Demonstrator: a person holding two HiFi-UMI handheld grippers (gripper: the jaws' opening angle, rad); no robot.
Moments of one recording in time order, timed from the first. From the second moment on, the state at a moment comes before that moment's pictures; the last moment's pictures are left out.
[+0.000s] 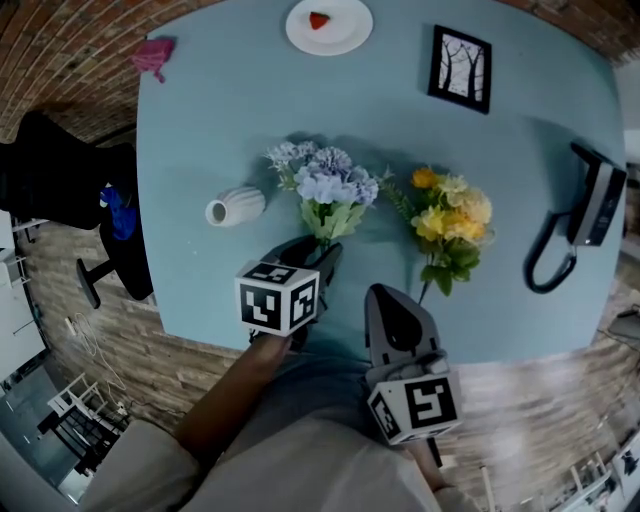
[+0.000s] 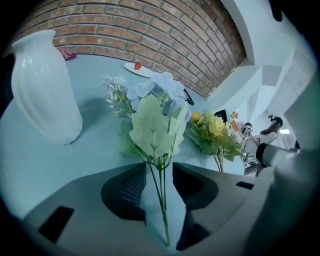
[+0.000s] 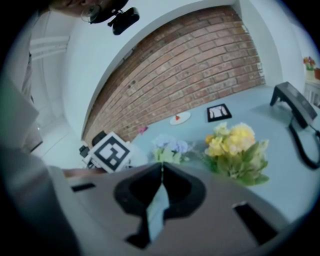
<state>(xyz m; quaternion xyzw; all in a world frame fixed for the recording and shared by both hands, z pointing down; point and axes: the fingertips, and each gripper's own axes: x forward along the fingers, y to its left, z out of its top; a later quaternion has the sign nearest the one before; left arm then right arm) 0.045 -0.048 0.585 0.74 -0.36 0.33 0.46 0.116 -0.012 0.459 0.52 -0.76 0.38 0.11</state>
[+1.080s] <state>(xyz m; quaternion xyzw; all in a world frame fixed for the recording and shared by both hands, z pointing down) 0.057 -0.045 0.569 0.75 -0.31 0.25 0.53 0.115 -0.015 0.452 0.53 -0.75 0.38 0.10</state>
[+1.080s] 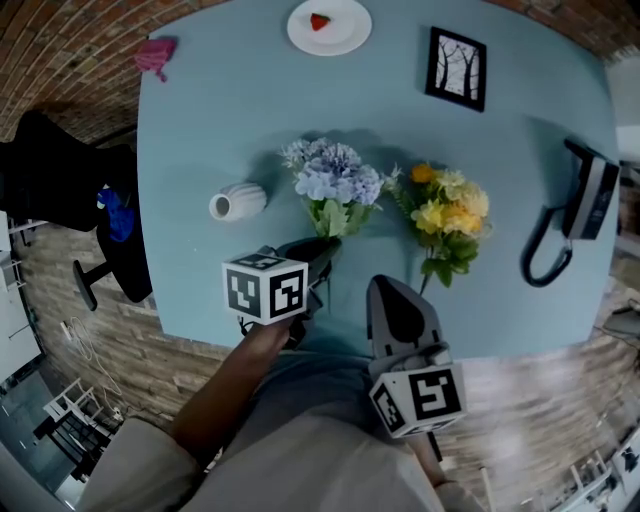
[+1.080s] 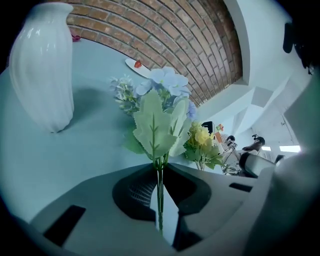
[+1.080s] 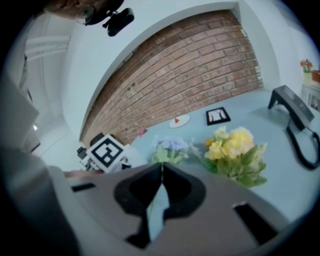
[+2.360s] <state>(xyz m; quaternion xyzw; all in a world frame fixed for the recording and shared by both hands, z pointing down) 0.037 -0.028 0.454 0.81 -0.29 0.11 0.49 0.069 0.002 0.383 0.53 -0.80 0.26 0.10</state>
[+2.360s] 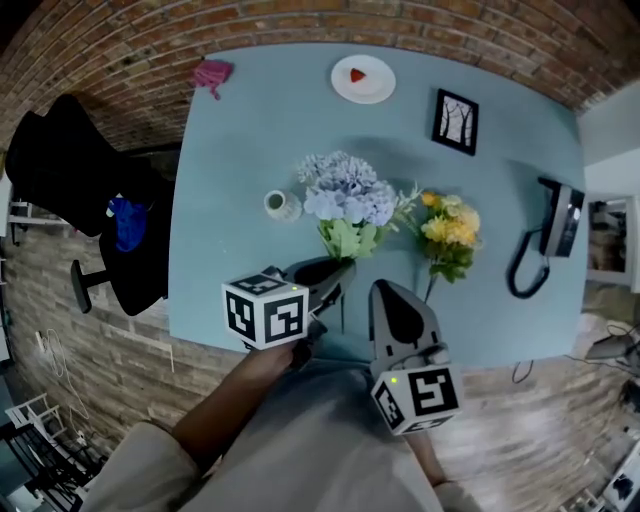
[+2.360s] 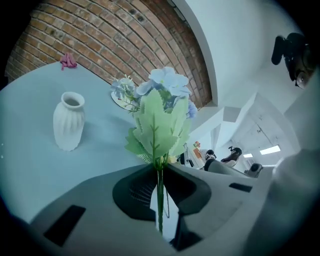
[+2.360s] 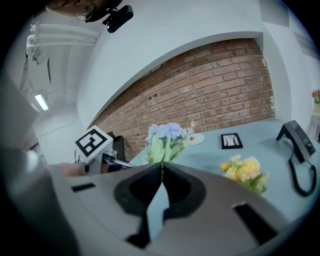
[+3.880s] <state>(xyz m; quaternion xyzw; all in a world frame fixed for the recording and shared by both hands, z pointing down) -0.075 -0.070 0.365 0.81 -0.38 -0.07 0.44 -0.016 -0.001 0.330 0.45 -0.87 0.18 0.11</state>
